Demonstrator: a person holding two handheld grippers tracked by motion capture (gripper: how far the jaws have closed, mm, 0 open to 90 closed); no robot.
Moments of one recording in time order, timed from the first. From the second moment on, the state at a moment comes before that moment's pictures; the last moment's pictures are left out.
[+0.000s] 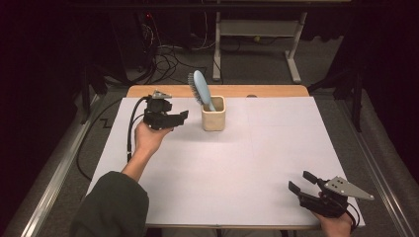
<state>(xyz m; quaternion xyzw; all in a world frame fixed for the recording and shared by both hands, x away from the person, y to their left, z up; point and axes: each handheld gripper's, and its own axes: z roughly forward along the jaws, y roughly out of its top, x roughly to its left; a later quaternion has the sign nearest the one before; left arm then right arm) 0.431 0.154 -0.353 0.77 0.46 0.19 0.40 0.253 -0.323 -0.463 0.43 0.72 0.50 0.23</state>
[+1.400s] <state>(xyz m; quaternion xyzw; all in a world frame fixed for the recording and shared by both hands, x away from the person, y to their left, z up) 0.389 0.186 -0.365 0.77 0.44 0.21 0.40 0.252 -0.325 -0.463 0.43 0.71 0.50 0.24</state>
